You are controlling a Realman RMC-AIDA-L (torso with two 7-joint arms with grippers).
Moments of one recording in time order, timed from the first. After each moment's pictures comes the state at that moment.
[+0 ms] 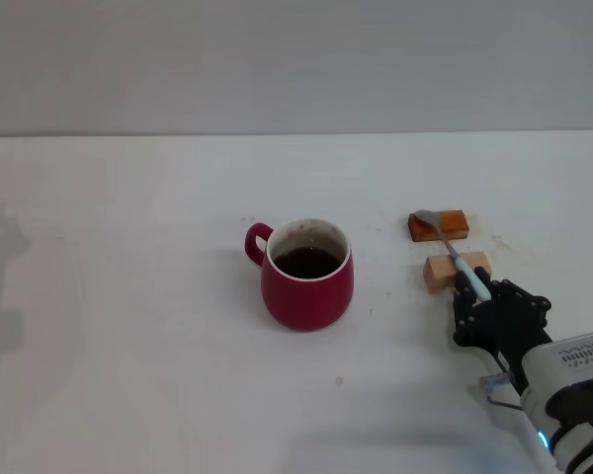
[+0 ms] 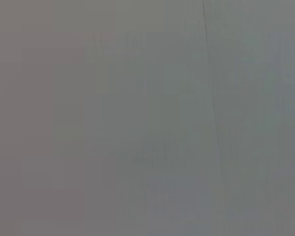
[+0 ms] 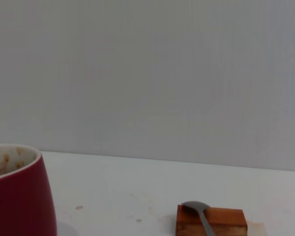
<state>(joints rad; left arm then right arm) -0.44 -2.06 -0.98 -0.13 2.08 1.16 0.07 0.37 2.09 0.24 0.56 -1.61 -0.96 -0.34</state>
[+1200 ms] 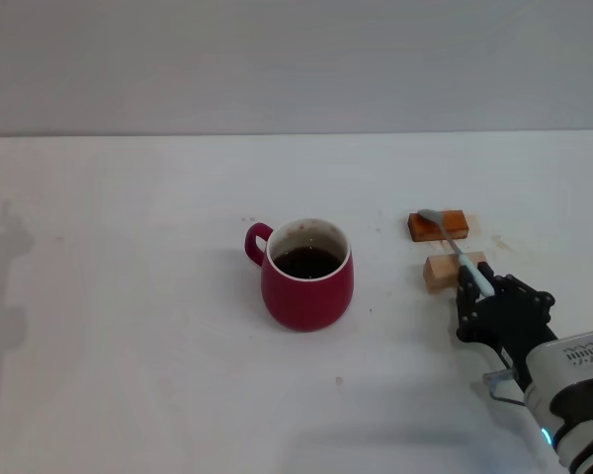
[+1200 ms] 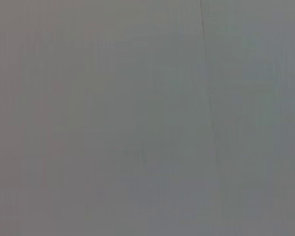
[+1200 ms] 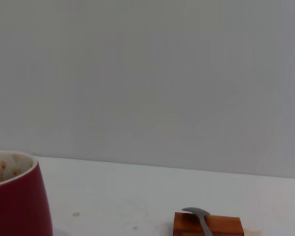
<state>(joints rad) -0.44 -2.06 -0.98 -0.14 2.08 1.15 0.07 0.37 2.08 0.23 0.57 -1.62 -0.97 -0.33</state>
